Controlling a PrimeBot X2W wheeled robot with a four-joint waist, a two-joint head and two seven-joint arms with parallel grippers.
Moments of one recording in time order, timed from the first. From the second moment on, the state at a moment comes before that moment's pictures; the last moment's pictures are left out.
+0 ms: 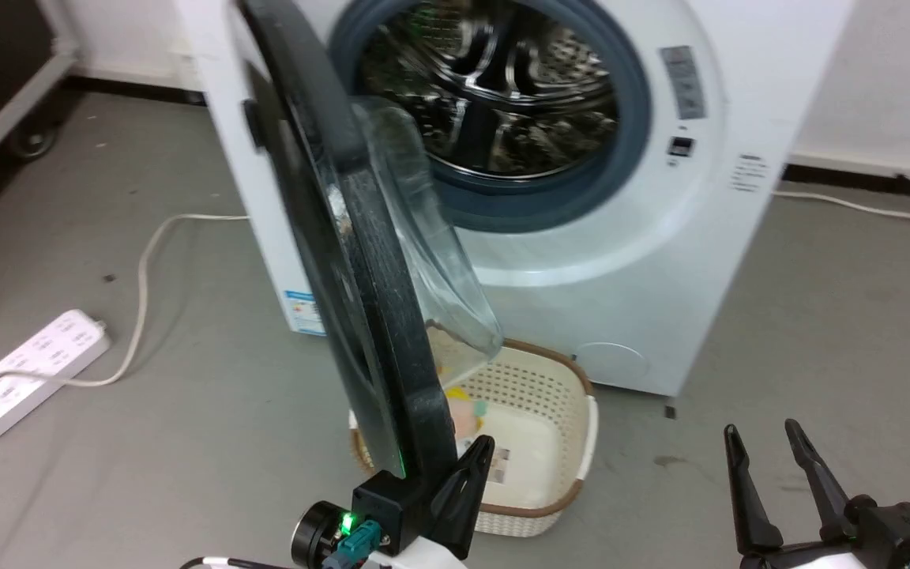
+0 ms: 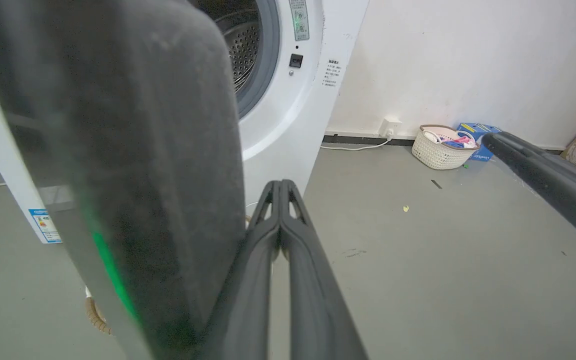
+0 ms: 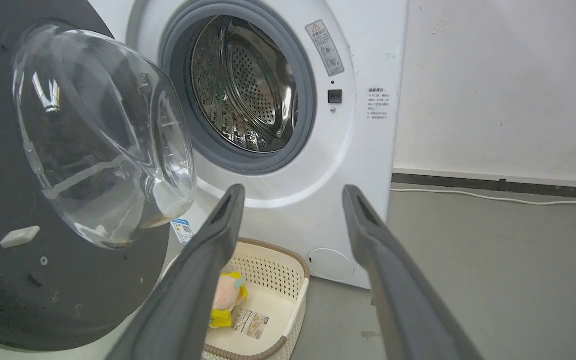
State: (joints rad) left arm -0.07 0.05 -0.48 0.12 -0.28 0.03 -0.10; right arm 0.10 -0.05 0.00 0.04 0.16 0.13 -0.26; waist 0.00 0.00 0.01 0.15
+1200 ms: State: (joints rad) left arm -0.16 0.27 -0.14 0.14 -0.45 0.09 -0.13; right arm 0.05 -0.08 0.05 0.06 0.10 0.13 -0.26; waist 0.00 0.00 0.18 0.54
